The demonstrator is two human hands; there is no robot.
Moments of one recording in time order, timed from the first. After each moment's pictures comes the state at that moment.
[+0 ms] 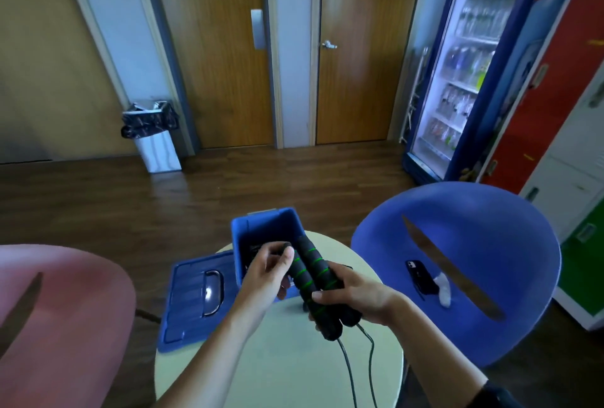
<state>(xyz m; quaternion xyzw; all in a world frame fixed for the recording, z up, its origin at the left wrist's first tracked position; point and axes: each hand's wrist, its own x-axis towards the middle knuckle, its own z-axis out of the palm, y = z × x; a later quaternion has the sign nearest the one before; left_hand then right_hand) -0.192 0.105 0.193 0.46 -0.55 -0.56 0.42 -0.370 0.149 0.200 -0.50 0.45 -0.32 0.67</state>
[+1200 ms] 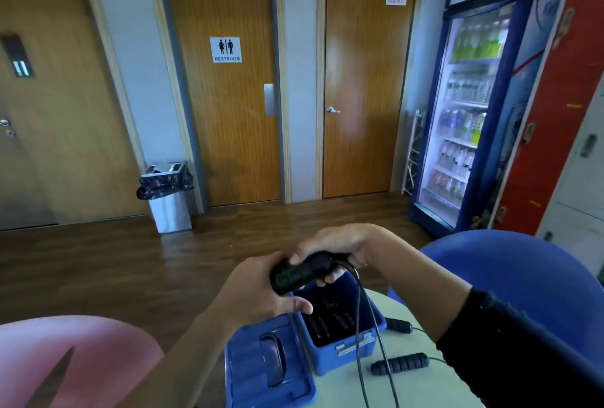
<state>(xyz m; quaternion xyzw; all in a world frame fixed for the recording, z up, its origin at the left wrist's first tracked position) -0.006 0.028 0.295 0.39 -0.87 -0.19 0.22 -0.194 0.045 0.367 -0.58 0.56 -0.12 0.58</state>
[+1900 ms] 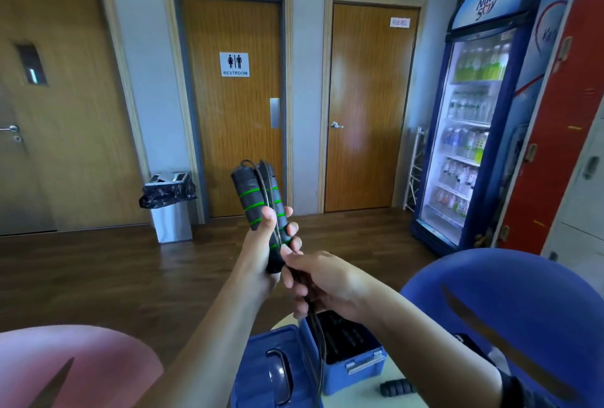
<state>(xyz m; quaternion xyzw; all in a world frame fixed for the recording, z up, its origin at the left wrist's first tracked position) -0.017 0.019 0.347 0.14 -0.42 -0.74 0.50 -0.126 0.092 0.360 -0.53 0.50 -0.36 0.58</state>
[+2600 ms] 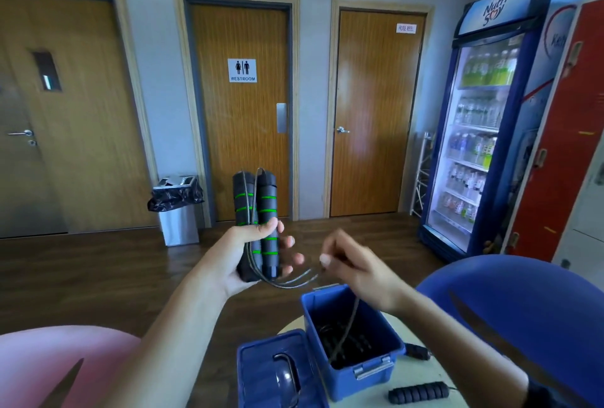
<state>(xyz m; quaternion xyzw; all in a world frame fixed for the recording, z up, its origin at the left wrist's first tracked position) 0.039 0.018 0.366 0.23 -0.48 -0.77 0.37 -0.174 0.087 0.343 -0.75 0.47 -0.41 0.22</state>
